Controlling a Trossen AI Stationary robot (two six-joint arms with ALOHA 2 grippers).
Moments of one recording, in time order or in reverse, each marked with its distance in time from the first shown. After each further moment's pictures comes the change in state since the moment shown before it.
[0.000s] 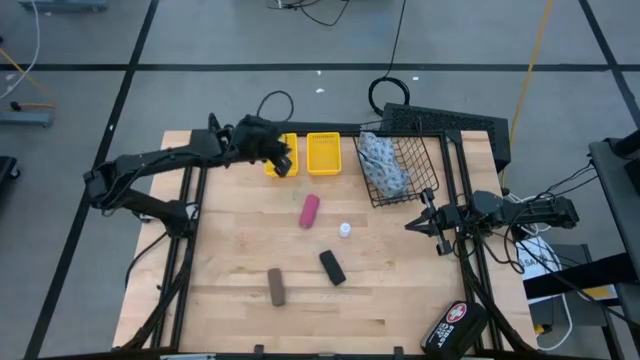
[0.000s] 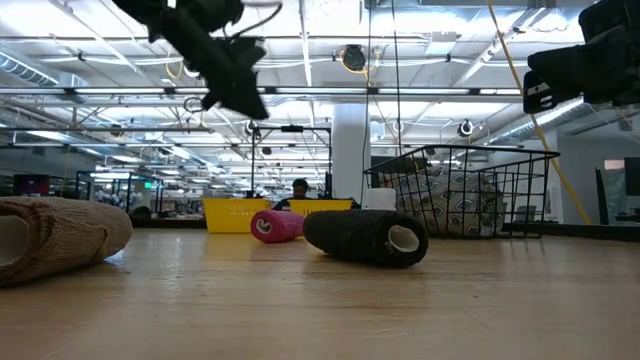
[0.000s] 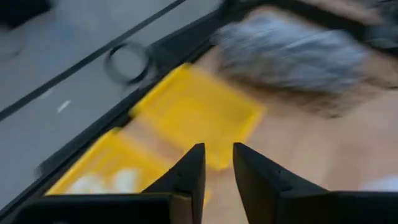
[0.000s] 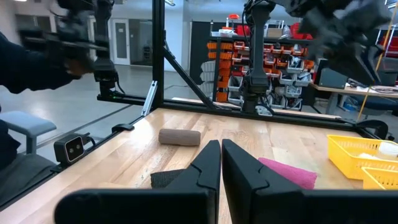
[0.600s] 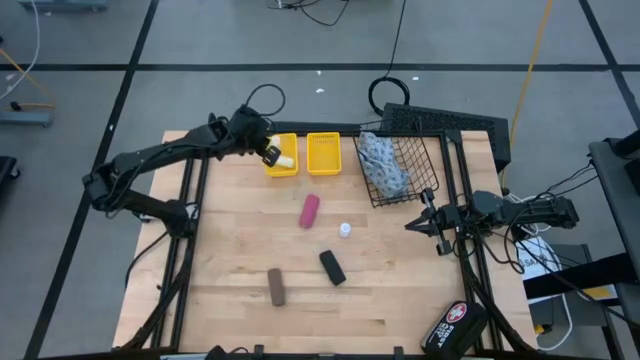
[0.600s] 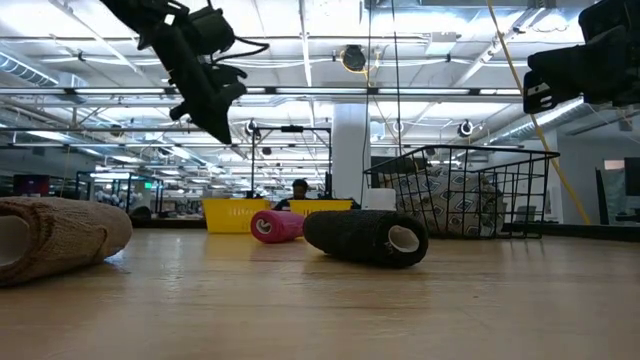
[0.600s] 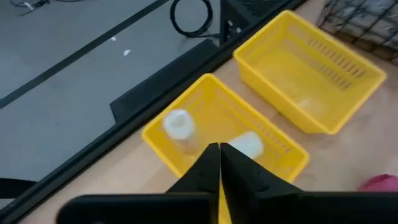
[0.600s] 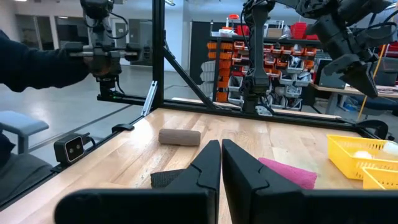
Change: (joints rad) left arm 0.177 0.000 0.001 -0.205 -0.096 0.010; right arm 0.000 0.000 0.000 0.000 0.000 0.000
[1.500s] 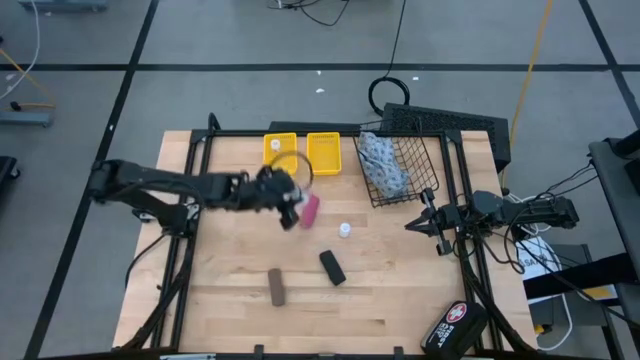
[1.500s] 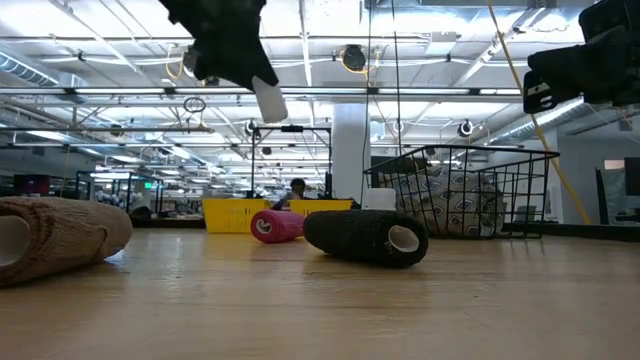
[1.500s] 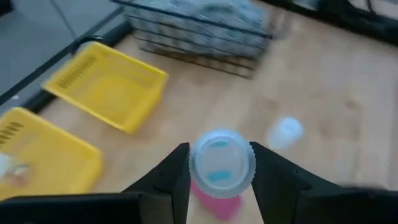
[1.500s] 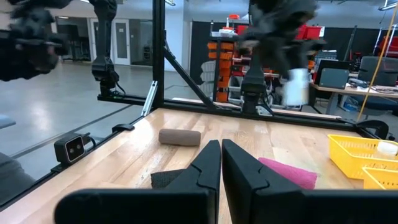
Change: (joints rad) left arm -0.637 0.014 0.051 0.063 -0.181 -0.244; right arm 0.000 0.000 0.000 0.000 0.000 0.000
